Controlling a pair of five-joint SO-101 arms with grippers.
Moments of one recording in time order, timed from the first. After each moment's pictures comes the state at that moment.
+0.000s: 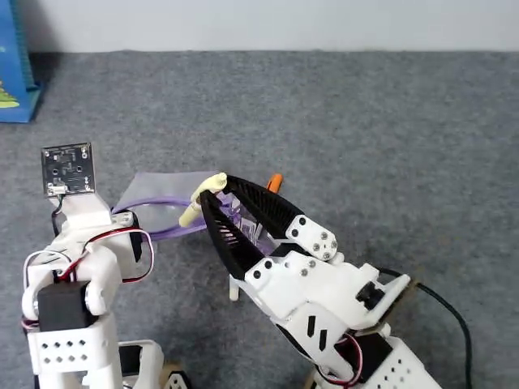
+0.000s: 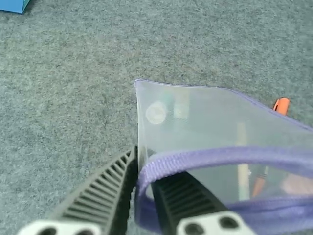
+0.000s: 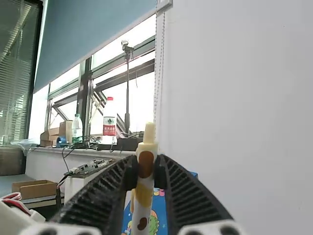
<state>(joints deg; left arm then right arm) -9.9 -62.3 43.7 78.6 8.6 -48.4 -80.4 70.5 -11.6 -3.1</state>
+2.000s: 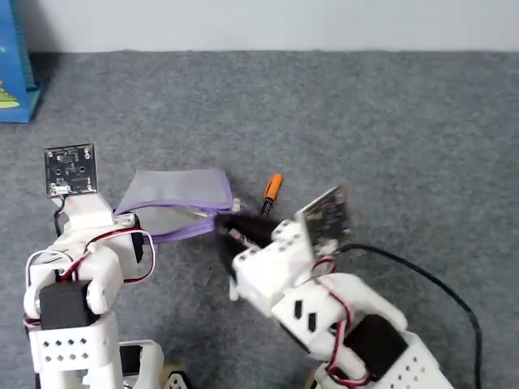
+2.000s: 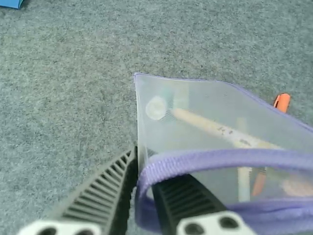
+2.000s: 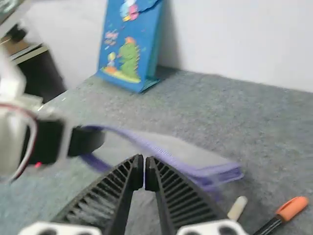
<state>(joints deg) -9.7 -62.4 44.5 78.6 8.6 -48.3 -74.4 55.1 44.8 -14.6</state>
